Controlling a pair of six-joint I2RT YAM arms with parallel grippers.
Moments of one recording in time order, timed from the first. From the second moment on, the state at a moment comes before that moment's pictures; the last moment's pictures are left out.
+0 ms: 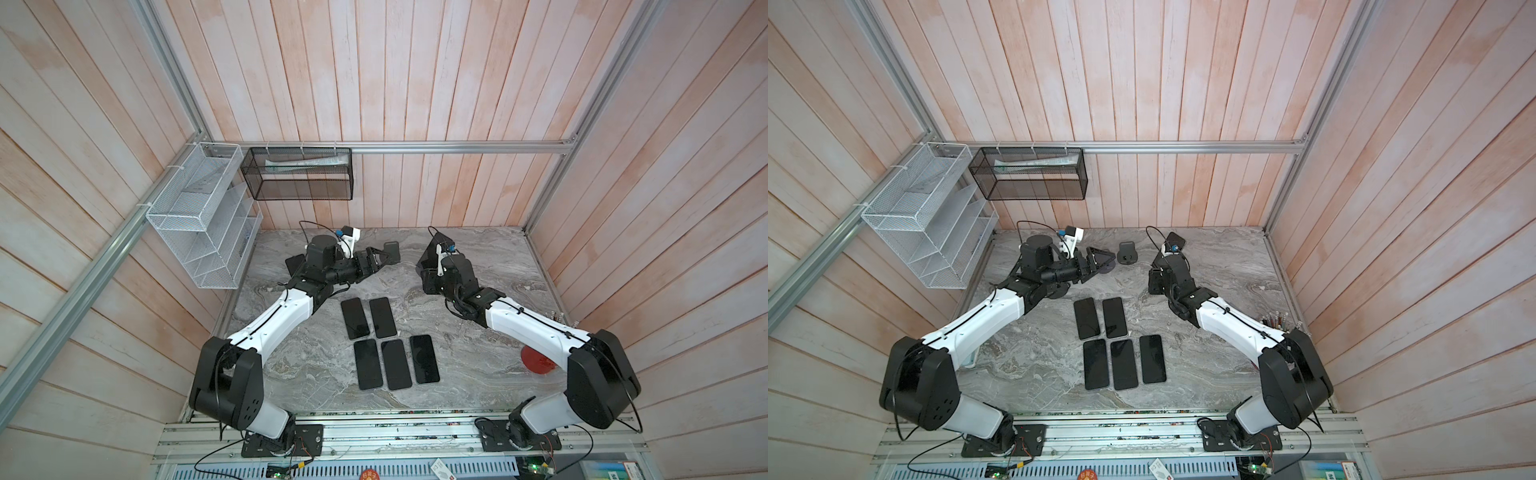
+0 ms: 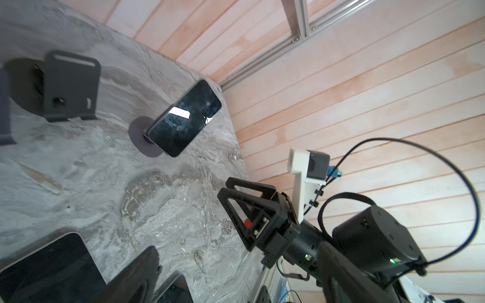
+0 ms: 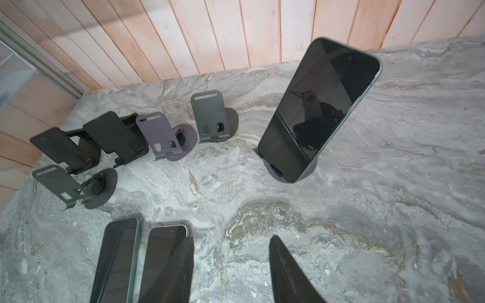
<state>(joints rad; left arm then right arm) -0.37 1.54 1.11 0.07 0.72 -0.81 0.60 1.49 1.00 -0.07 0.16 0.44</state>
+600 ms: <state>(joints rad) -0.36 1.55 1.15 -0.01 0.72 -0.75 0.49 1.82 1.29 -0.15 -0.04 0.41</state>
